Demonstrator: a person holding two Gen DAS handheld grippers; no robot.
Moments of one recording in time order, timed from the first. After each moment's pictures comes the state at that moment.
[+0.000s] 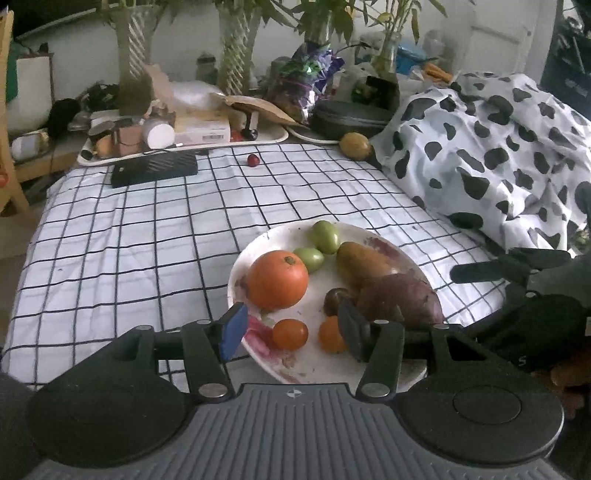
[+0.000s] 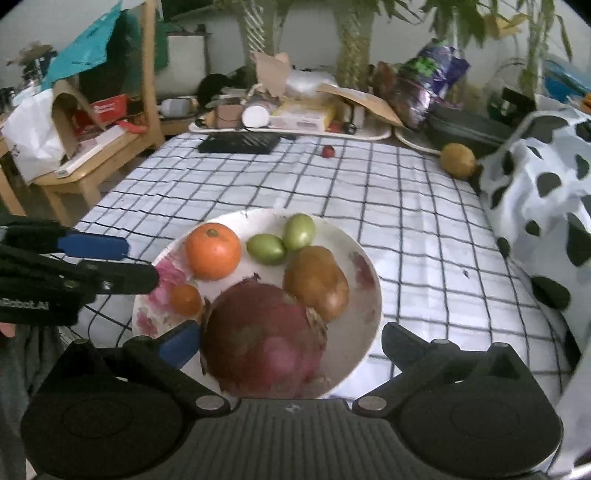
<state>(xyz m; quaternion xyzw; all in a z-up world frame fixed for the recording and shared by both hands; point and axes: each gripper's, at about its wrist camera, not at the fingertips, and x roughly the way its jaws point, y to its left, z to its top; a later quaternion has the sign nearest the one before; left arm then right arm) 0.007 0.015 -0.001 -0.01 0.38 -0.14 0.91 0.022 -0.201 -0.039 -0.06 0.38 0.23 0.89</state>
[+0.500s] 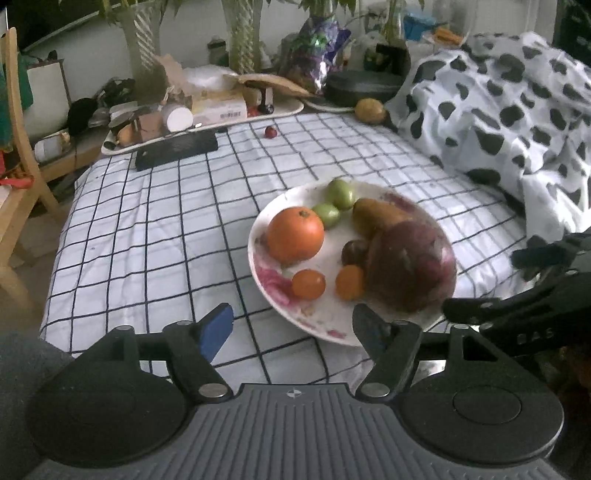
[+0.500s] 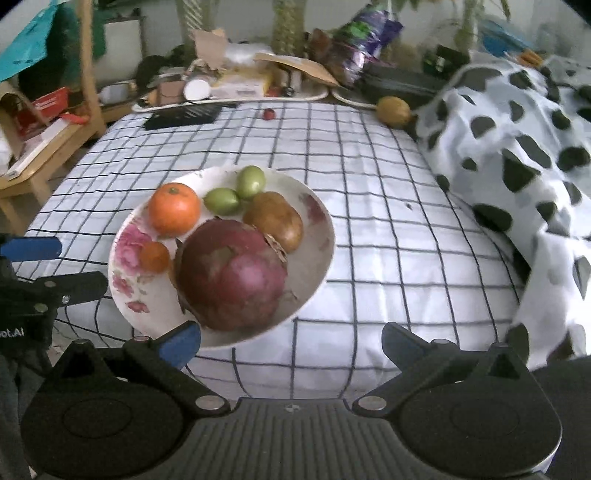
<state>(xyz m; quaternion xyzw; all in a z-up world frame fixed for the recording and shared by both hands) -0.012 0.004 -0.004 0.05 0.42 -0.09 0.90 -0.012 -0.209 -0.041 -0.05 0.44 0.12 0.89</state>
